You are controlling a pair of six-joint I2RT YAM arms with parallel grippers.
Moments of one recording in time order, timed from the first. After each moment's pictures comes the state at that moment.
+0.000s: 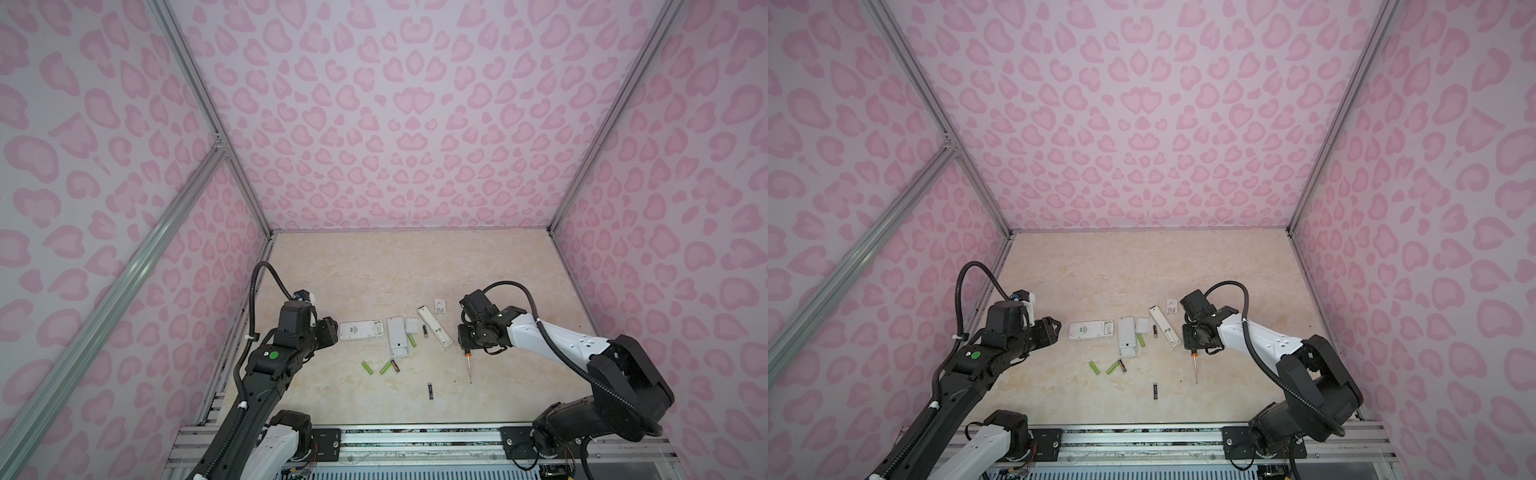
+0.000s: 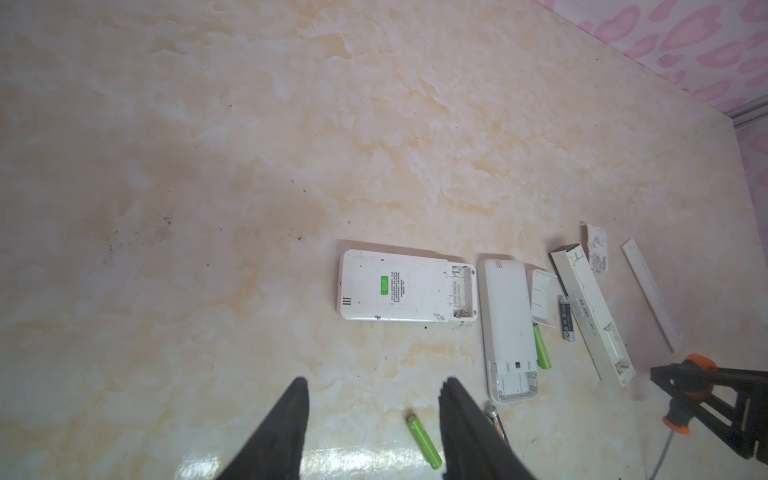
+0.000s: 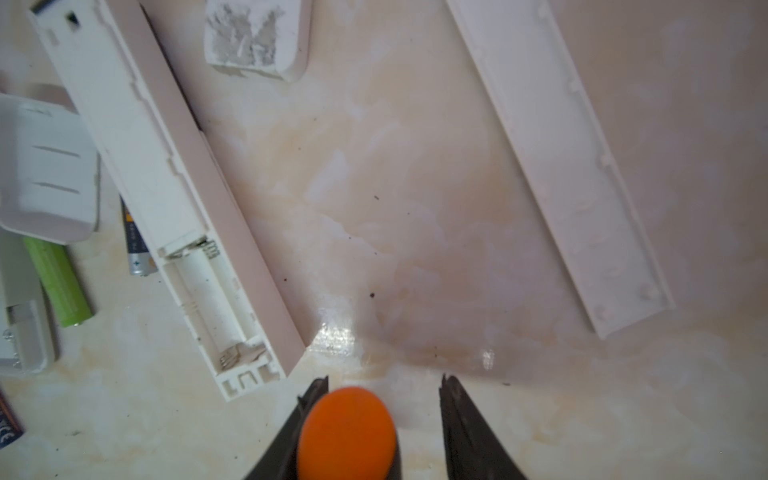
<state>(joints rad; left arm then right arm) -0.20 0.80 0.67 -0.67 0.04 -0.45 0.57 1.45 0.81 -0.57 0.06 0.48</state>
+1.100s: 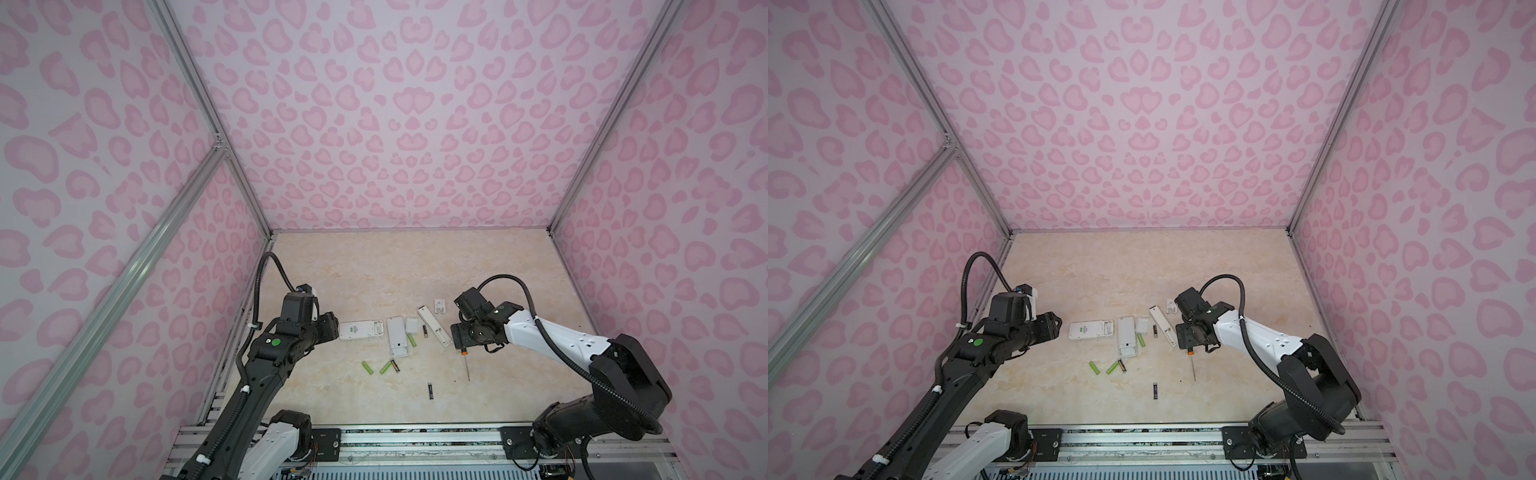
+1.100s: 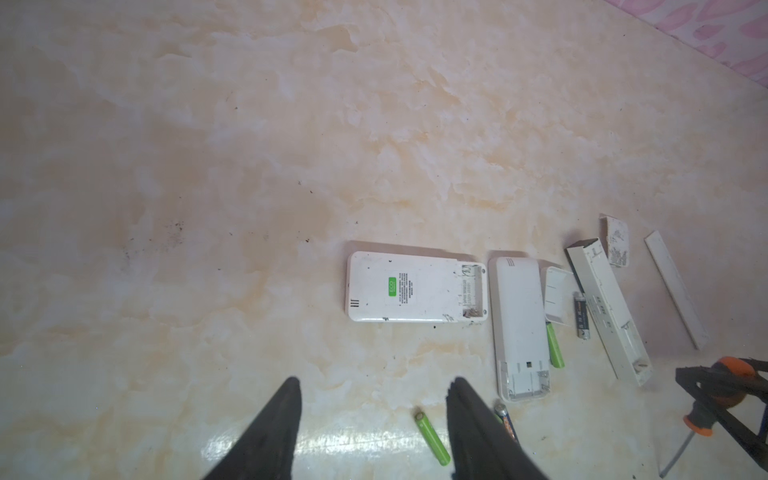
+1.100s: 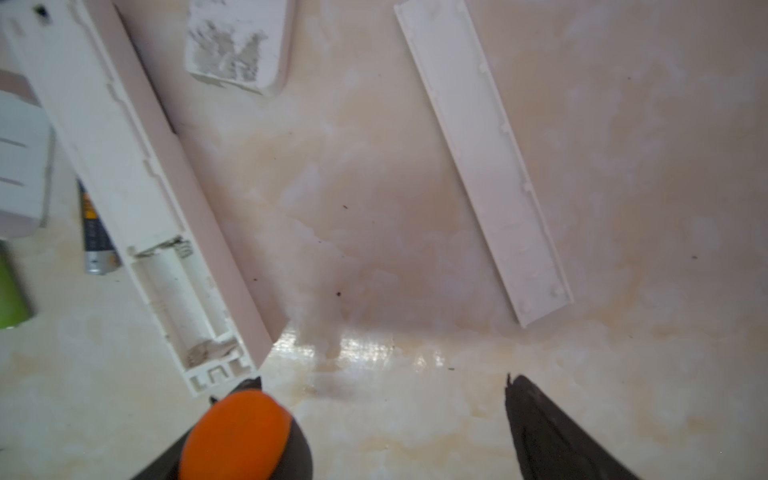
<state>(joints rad) -0.20 0.94 0.75 -0.69 0.06 -0.42 0.63 1.49 0.89 -0.71 0.24 0.43</state>
